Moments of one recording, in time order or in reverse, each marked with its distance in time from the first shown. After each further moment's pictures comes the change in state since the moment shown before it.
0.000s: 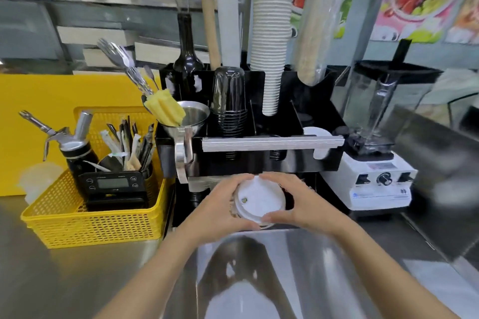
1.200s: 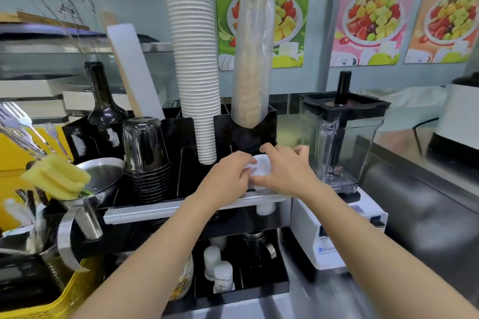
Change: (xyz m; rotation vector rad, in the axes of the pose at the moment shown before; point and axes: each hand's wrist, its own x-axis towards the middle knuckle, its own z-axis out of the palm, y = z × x) left_hand 0.224 0.074 0.045 0.329 0.114 0.139; right_hand 0.096 0.072 -0.154 -0.633 0.384 0.096
